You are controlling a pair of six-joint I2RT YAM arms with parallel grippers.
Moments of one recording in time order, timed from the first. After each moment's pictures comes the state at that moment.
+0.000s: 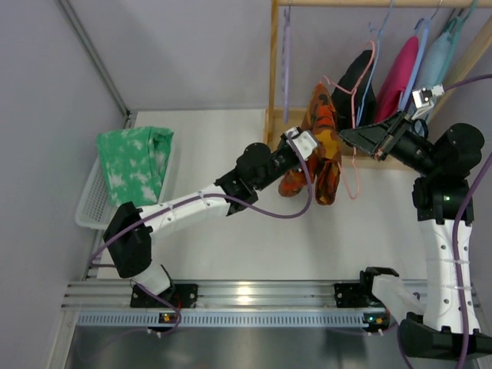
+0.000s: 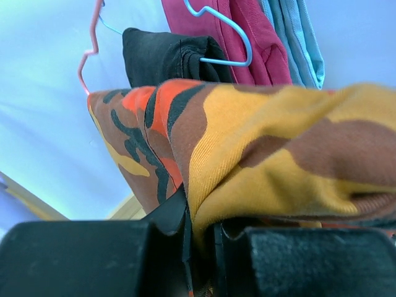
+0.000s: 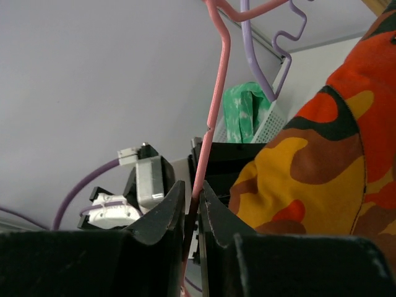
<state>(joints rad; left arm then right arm) -0.98 1.62 1.29 0.50 -0.04 0.34 -0.08 0.92 1.28 -0.23 -0.91 1.04</state>
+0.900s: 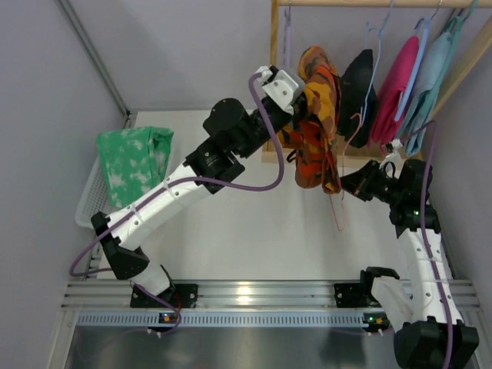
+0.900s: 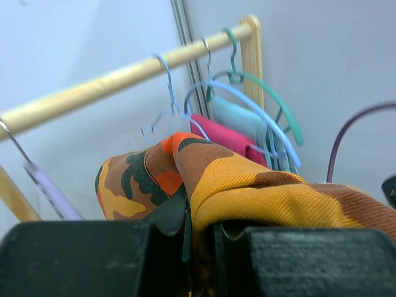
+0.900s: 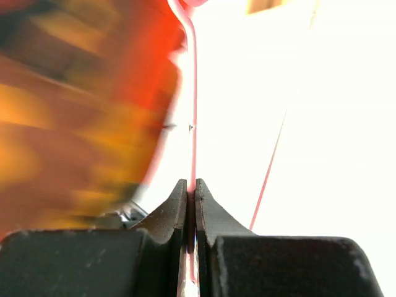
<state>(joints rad) -0.98 1.59 1.80 0.15 -0.02 0.22 -0.12 0.81 0.77 -0.36 -0.79 0.65</state>
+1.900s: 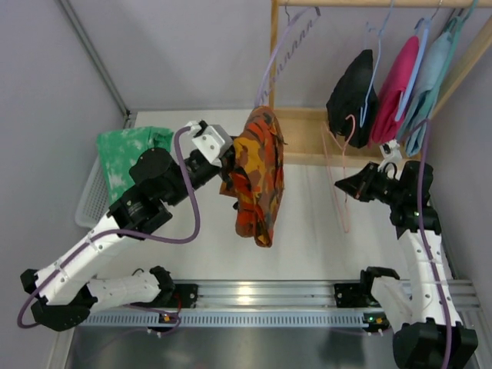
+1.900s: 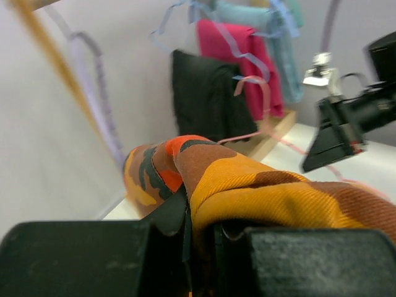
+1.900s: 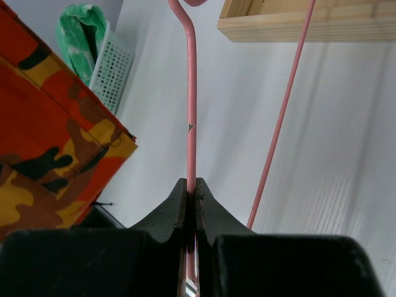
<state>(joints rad) -0.95 1.02 1.32 -0.11 0.00 0.23 -0.13 0.81 0.74 -0.39 -0.77 0.44</state>
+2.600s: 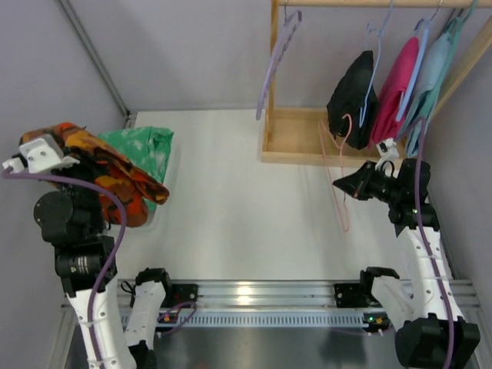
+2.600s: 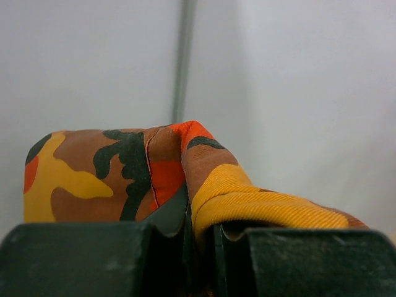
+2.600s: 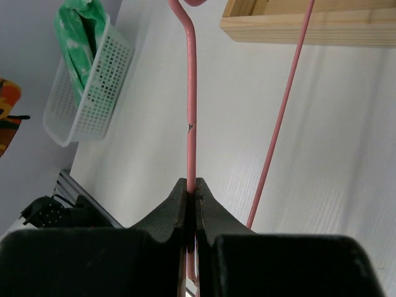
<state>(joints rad) 0.13 0.66 1.28 -0.31 -0.16 -0.12 -0.11 0.83 0.74 -0.37 -0.77 0.41</state>
